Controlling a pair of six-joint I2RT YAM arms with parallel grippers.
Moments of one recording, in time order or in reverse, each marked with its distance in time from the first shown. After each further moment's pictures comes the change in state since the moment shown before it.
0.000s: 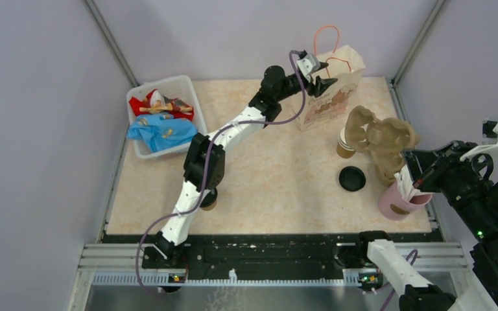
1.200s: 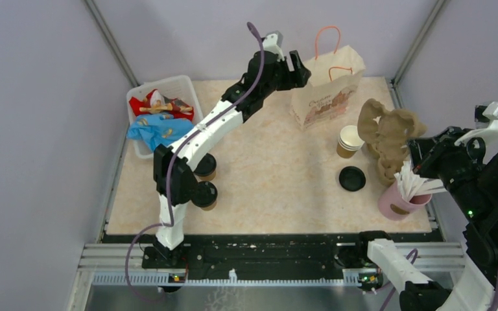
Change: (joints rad) left arm -0.005 -0.404 -0.154 -0.748 -0.586 -0.657; right arm 0.000 0.037 -0.042 0.077 0.095 -0.074
